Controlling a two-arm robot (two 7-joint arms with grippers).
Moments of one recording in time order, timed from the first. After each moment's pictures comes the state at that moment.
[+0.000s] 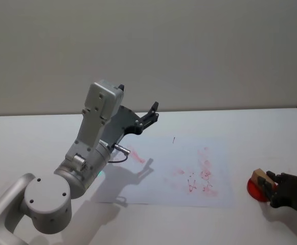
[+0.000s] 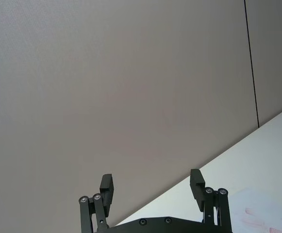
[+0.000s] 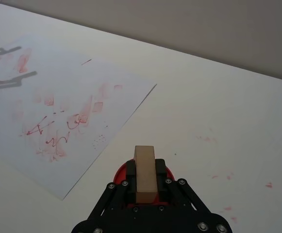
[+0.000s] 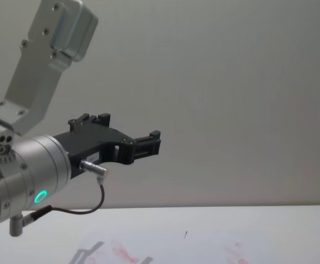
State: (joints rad) left arm -0.24 0.38 0.45 -1.63 -0.20 0.01 -0.01; right arm -0.07 0.48 -0.18 -1.70 0.27 0.33 0.31
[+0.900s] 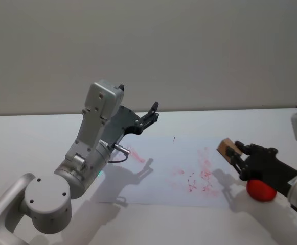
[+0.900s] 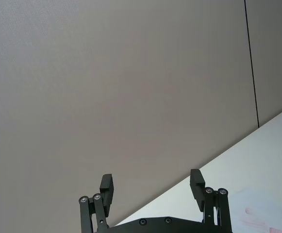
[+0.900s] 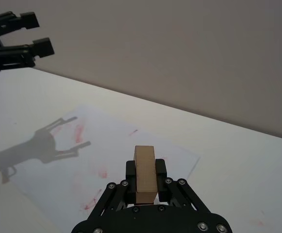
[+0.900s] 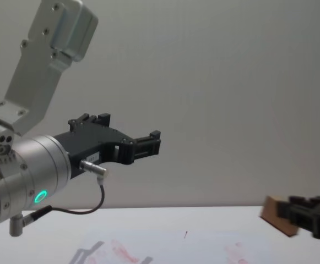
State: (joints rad) left arm -0.24 0.38 0.45 -1.63 -0.20 0.01 -0.01; right arm 0.01 0.39 -0.22 -1.71 0.32 0.24 0.37
